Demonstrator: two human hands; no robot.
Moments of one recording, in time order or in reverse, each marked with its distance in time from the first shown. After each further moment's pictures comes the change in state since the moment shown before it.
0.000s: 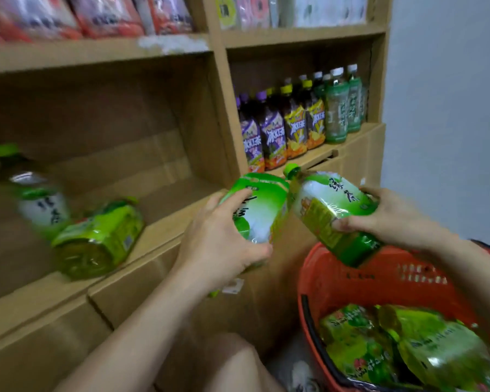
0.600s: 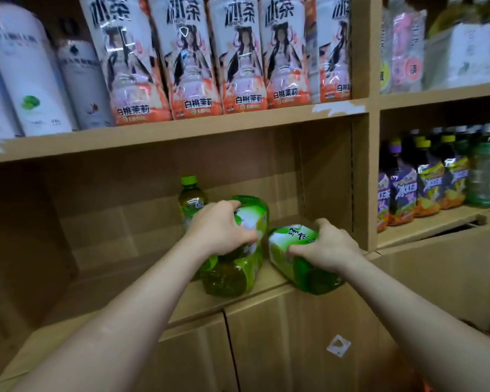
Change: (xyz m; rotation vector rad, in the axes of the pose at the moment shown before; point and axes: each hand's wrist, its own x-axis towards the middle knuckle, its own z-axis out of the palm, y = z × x) left_hand 0.027 -0.133 -0.161 0.311 0.094 -0.360; right_hand 0.044 -0.185 0.194 -0.259 -0.141 -0.163
